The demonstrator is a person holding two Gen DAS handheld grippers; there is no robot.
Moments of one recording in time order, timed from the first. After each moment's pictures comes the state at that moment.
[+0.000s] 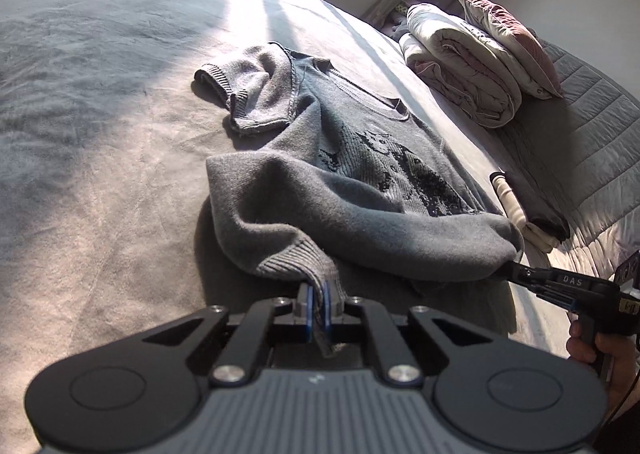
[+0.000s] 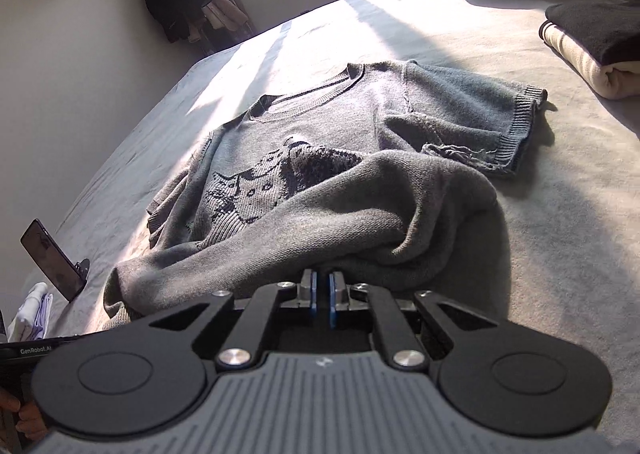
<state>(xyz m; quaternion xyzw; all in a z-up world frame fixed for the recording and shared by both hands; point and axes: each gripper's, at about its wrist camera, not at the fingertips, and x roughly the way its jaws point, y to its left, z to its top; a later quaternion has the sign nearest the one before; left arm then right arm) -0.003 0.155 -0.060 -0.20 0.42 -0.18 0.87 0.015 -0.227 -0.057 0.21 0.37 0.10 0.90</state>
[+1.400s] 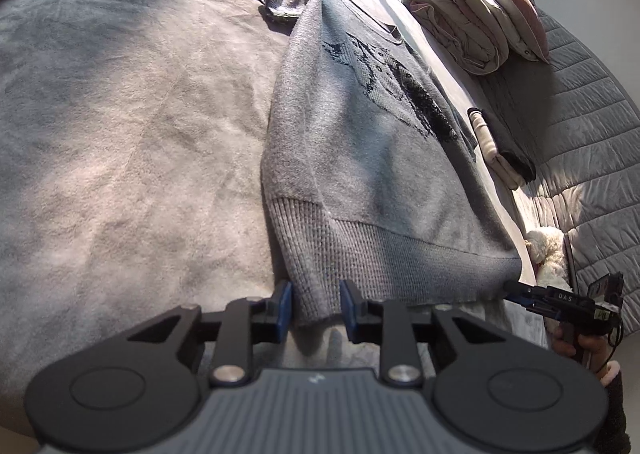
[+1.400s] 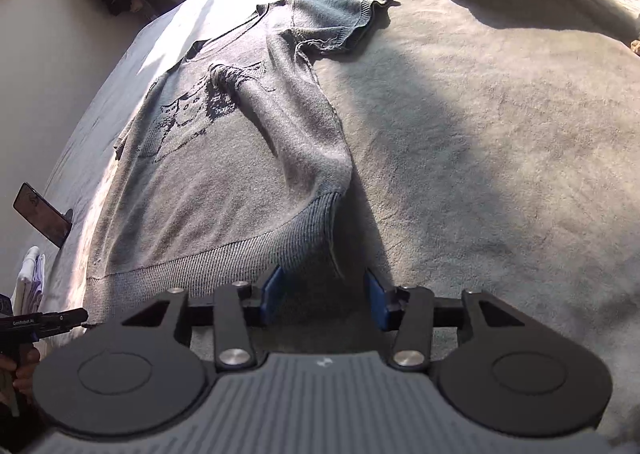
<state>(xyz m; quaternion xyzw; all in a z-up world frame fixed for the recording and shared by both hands) -0.066 0.184 -0.080 -0.22 0.51 -0.23 0.80 -0.096 -0.280 -0.071 0.23 0.48 0.05 0.84</state>
